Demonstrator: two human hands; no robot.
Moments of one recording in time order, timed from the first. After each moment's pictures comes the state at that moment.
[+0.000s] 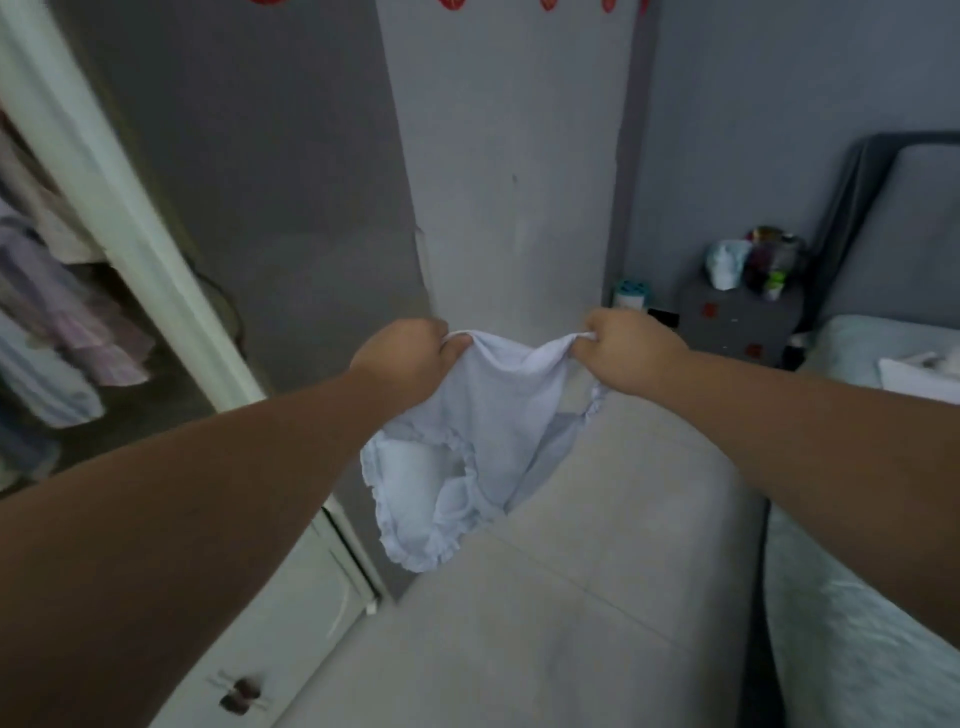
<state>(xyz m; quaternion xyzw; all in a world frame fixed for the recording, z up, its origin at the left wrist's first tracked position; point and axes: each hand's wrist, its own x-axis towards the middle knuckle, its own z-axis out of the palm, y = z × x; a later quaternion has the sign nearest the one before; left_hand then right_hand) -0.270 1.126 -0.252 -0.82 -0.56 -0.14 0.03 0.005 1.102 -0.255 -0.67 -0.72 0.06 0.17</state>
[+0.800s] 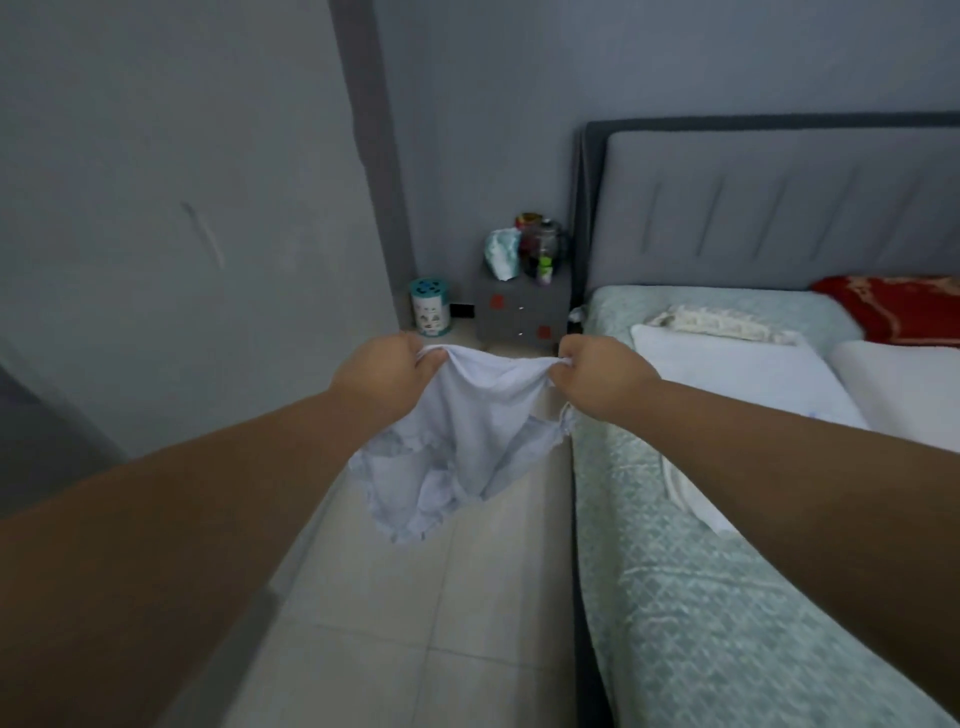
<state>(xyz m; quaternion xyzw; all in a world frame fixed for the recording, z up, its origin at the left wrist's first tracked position) 0.151 1.296 -0.310 -0.88 -0.43 -0.16 -0.09 0.391 1.158 -0.305 -0.81 -0.55 0.09 0.16</state>
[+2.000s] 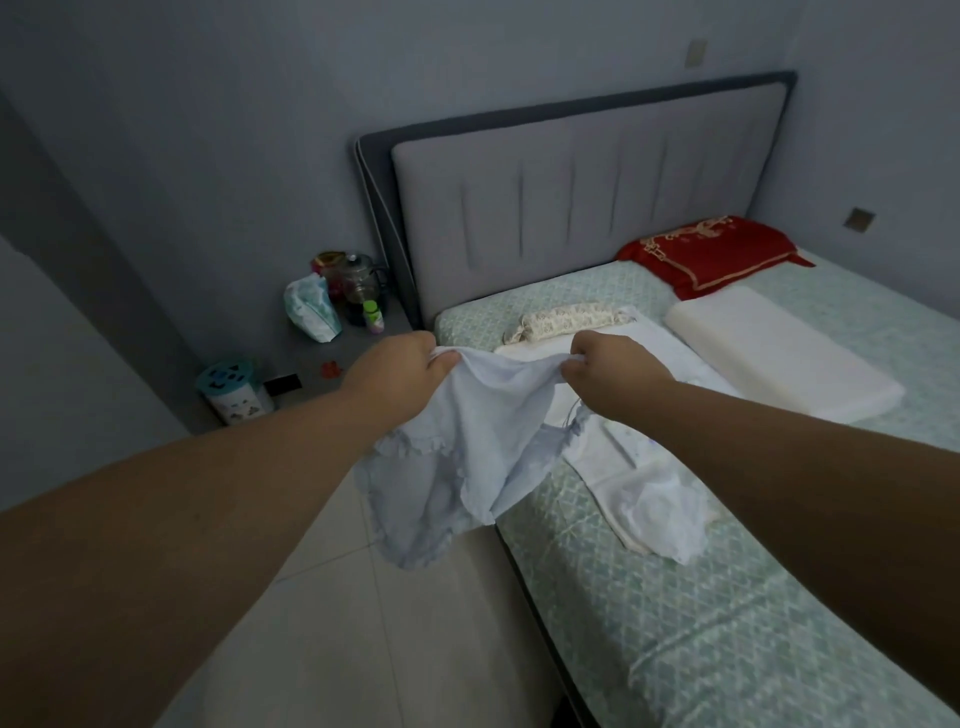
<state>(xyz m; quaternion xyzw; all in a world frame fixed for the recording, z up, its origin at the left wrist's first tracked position) 0.489 1.555 -0.329 -0.97 -0.14 -0.12 -0.14 0.628 1.317 -0.333 -0.93 -0.29 0.04 0.20</state>
